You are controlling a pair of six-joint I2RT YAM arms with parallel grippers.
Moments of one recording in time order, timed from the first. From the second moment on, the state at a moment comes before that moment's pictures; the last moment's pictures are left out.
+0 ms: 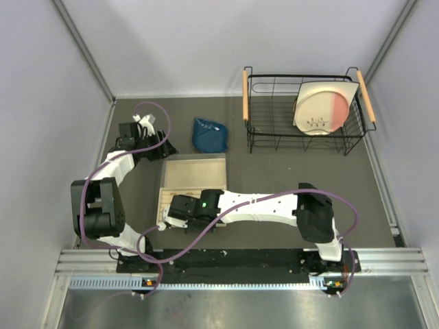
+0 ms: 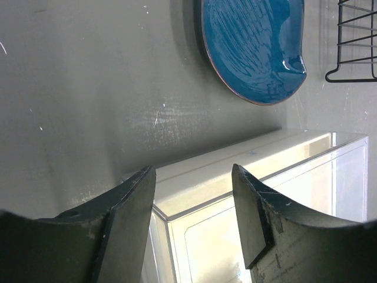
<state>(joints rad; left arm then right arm) 0.08 1.56 0.96 -0.19 0.56 -0.24 1.39 1.97 1.66 -0.94 0.16 -0.23</state>
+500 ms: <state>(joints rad) 0.08 1.56 0.96 -0.19 0.56 -0.24 1.39 1.96 1.63 -0.92 0.16 -0.23</state>
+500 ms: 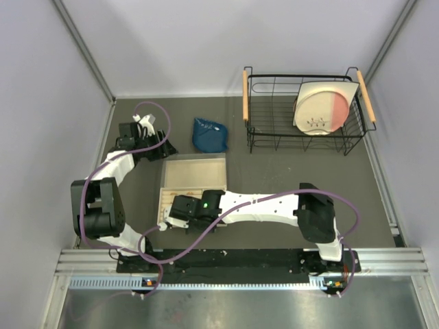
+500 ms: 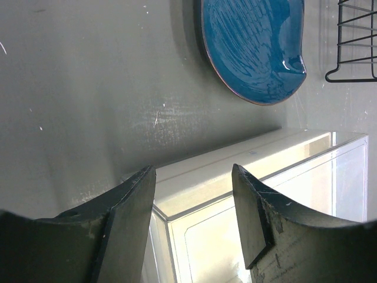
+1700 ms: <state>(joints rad) 0.08 1.56 0.97 -0.18 0.56 -0.24 1.39 1.96 1.61 -0.91 0.19 -0.25</state>
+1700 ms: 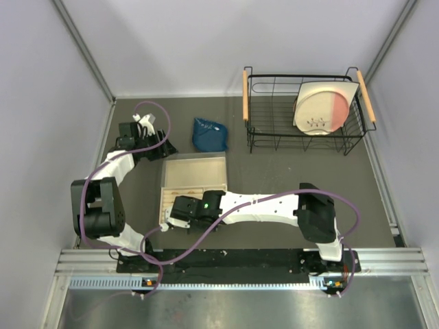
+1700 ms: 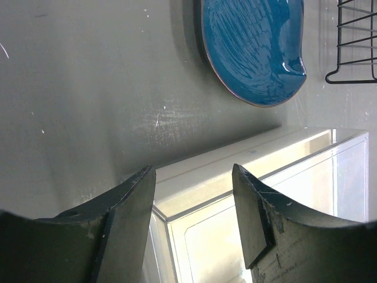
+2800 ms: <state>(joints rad) 0.08 1.56 0.97 -0.18 0.56 -0.24 1.38 1.96 1.61 -0.91 0.17 -0.26</state>
